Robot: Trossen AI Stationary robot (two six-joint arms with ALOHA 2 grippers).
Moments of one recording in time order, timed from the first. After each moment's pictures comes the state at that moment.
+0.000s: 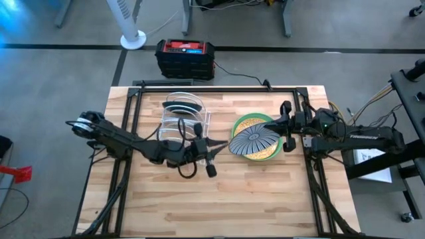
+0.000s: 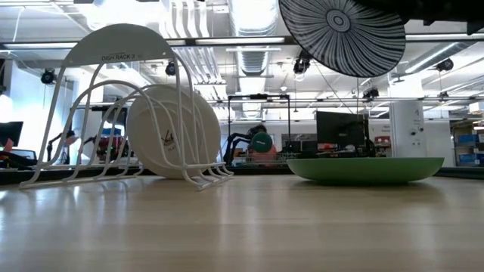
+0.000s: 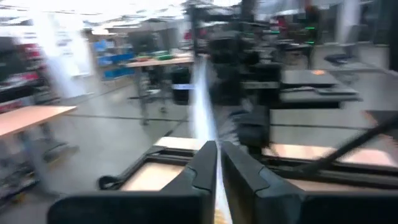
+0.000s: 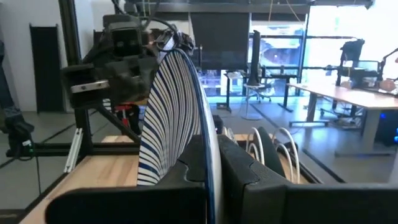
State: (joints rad) left arm -0.31 1.56 1.08 0.52 -0.66 0.11; right arm -0.13 0.53 0.41 0.24 -0.12 -0.01
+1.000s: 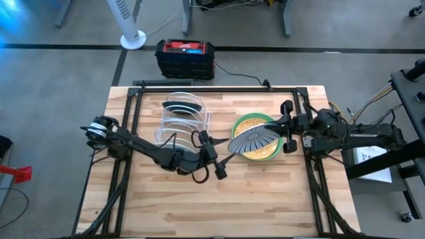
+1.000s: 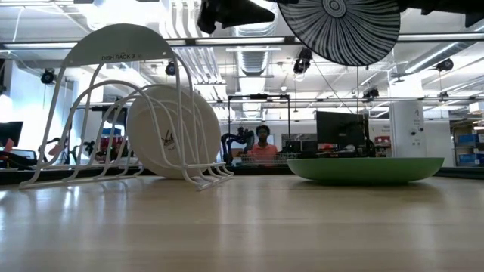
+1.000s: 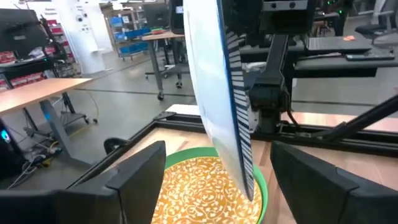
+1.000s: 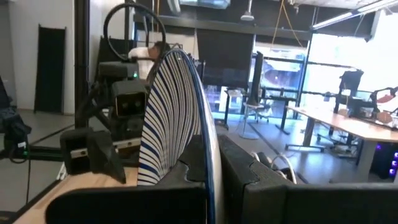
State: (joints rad) left arm -0.32 1.73 1.08 0.57 -0.78 0.03; right arm -0.06 0.56 0.44 0.30 -0.08 -0.10
